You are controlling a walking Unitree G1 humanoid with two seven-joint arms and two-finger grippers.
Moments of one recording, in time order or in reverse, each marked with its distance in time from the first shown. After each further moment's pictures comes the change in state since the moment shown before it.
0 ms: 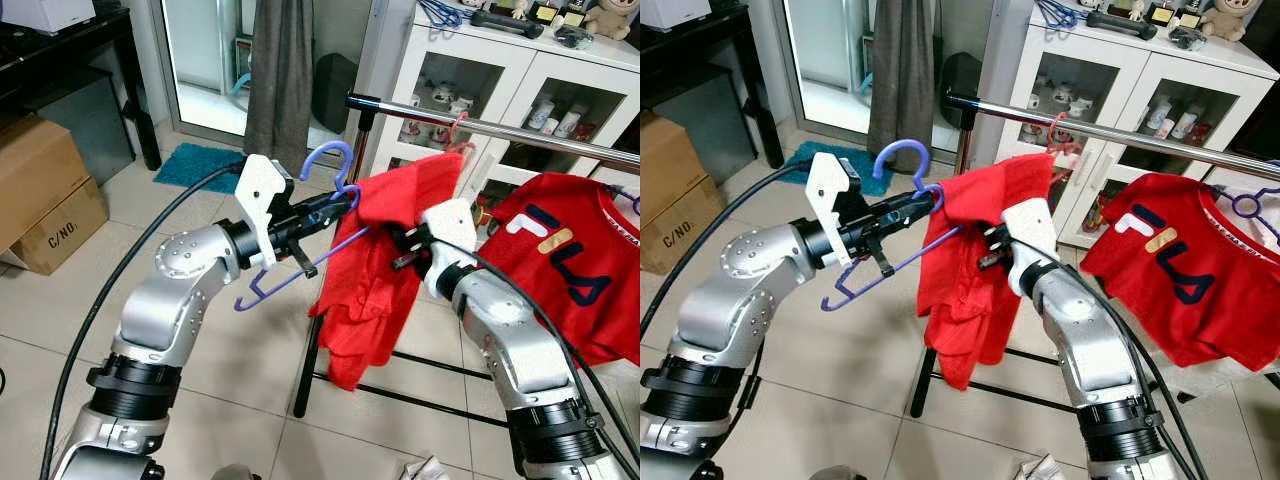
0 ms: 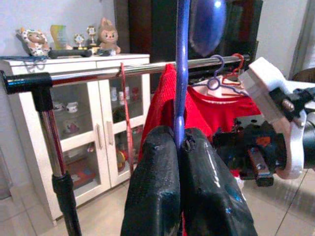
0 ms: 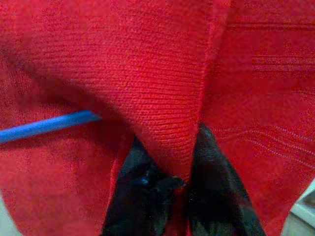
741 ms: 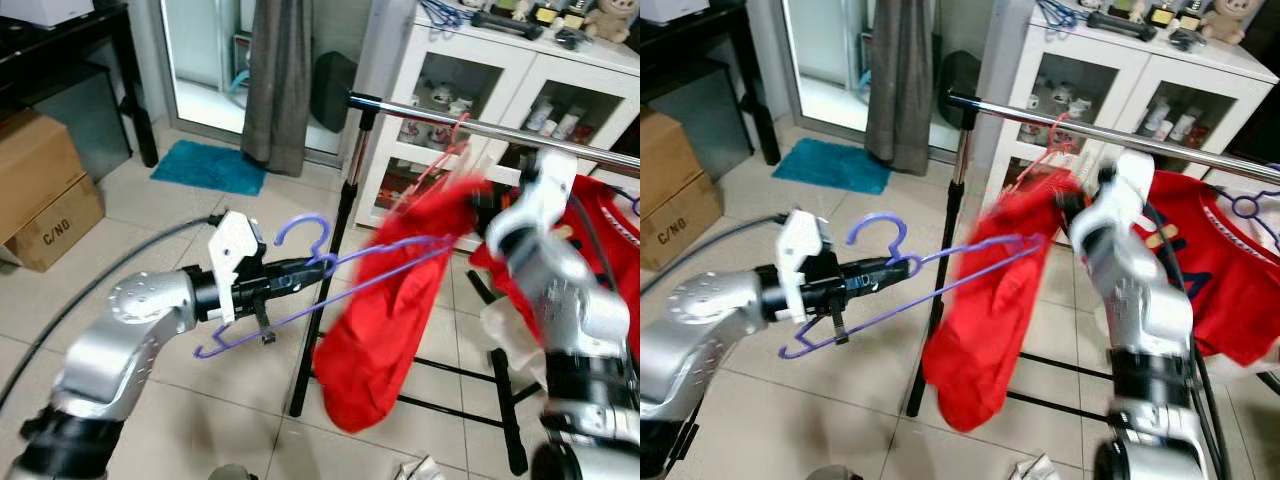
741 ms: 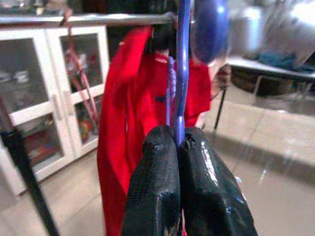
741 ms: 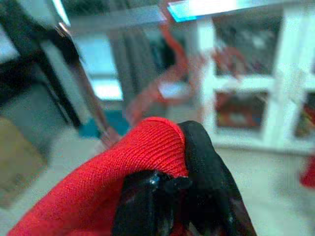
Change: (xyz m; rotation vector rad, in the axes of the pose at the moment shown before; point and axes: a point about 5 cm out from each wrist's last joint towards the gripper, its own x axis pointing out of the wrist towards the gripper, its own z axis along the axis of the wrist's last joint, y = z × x) left arm -0.054 -0.027 -0.017 -0.035 0.130 -0.183; right arm -0.012 -0.083 0.001 0.420 -0.007 -0.313
